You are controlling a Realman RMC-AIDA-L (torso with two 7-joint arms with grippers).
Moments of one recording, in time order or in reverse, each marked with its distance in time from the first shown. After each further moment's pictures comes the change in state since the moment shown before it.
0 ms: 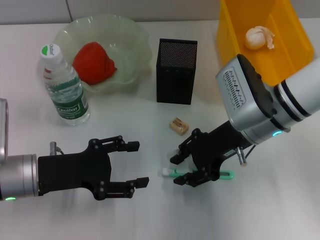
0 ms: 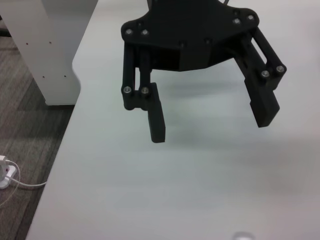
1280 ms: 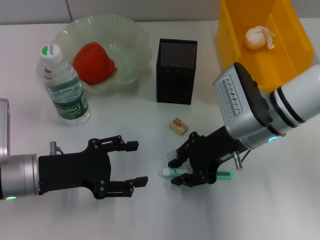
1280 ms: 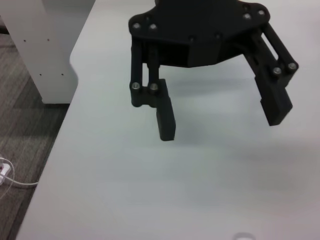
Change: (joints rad) left arm -0.002 0.000 0.001 -0.002 0.004 -0.020 0.008; right arm 0.001 0.003 -0.037 0.049 0.044 0.056 -0.053
